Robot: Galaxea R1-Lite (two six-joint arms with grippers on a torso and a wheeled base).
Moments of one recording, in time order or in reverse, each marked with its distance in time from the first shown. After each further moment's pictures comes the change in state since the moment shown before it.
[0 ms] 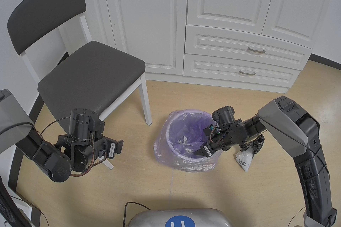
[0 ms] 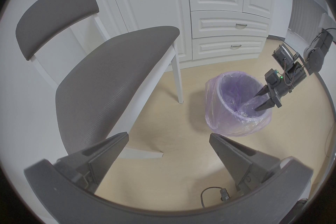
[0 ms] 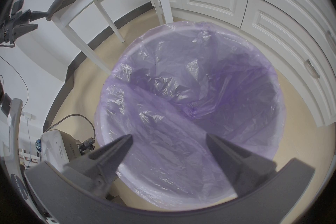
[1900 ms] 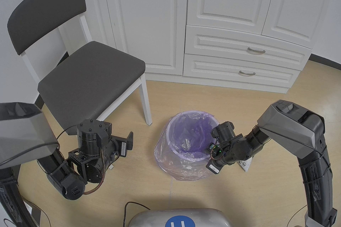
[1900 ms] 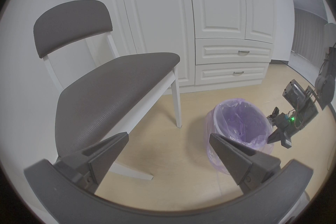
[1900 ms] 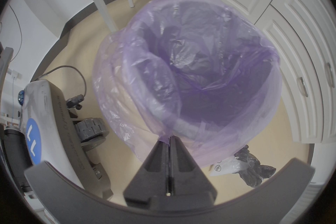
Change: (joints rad) left arm -0.100 0.129 0.109 -0.484 0.125 -0.048; right arm 0.056 -0.082 0.307 -0.119 -0.245 -0.184
